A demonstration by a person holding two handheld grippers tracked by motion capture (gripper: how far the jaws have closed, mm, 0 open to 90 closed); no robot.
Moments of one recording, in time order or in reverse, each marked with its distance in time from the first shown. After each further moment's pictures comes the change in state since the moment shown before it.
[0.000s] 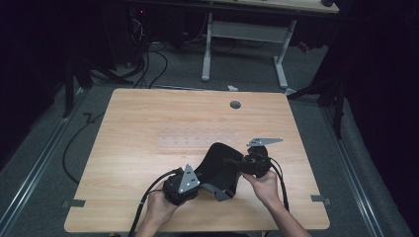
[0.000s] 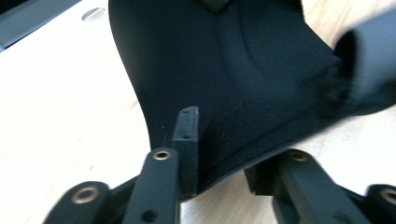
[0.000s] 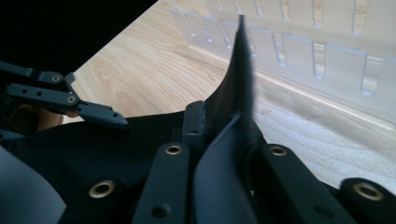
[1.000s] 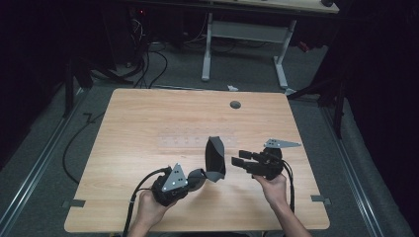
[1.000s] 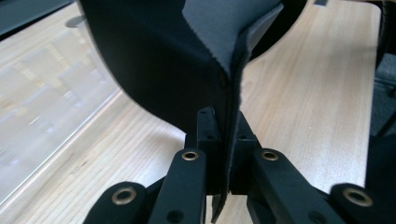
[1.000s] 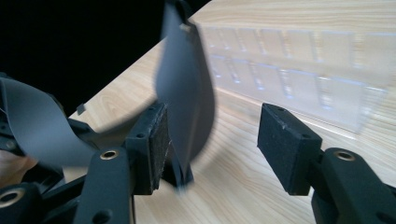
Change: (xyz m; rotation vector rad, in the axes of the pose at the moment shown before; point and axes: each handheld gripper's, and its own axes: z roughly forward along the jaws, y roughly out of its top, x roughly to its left) left arm 0.011 0.012 -0.028 -0.017 -0.077 -0.074; right arm -0.016 -0.013 -0.029 -0.163 0.023 0.030
